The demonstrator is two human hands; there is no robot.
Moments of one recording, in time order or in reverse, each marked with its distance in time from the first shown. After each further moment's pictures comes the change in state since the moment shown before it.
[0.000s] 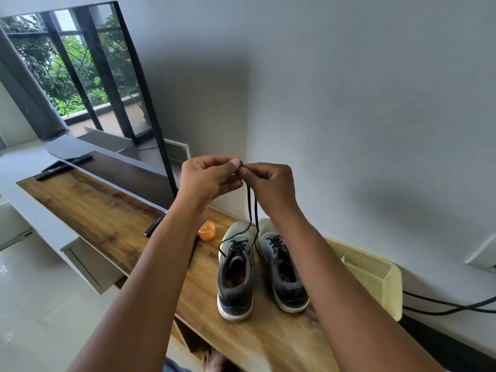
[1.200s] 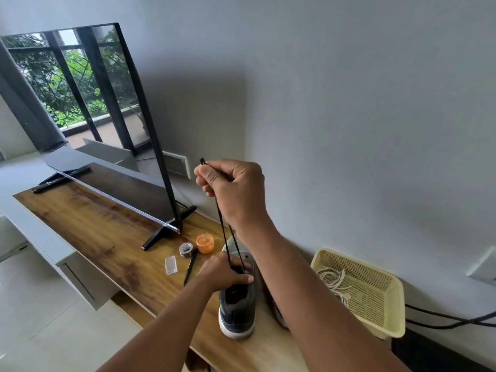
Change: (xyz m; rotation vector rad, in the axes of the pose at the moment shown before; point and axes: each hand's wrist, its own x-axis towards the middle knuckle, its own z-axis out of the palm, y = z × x) left_hand 0.012 -0.197 -0.045 1.026 -0.420 -0.238; right_hand -0.012 -0.046 0.049 0.117 -0.047 -0.133
